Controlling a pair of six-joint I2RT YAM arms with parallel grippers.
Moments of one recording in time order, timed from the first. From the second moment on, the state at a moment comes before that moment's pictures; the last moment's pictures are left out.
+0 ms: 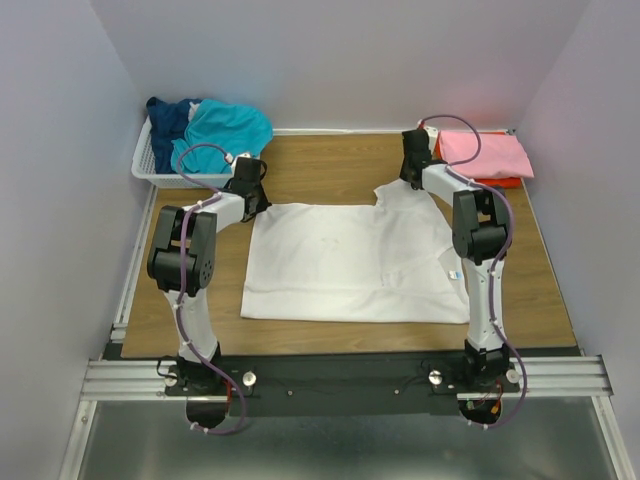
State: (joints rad) left arm -0.20 1.95 1.22 -0.07 -0.14 -0.48; right arm 0.22 2.35 1.78 -0.17 0.38 0.33
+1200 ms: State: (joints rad) left arm -0.29 1.45 0.77 0.02 -0.17 -0.58; right arm 0.22 1.46 0.99 -0.18 0.28 0.33
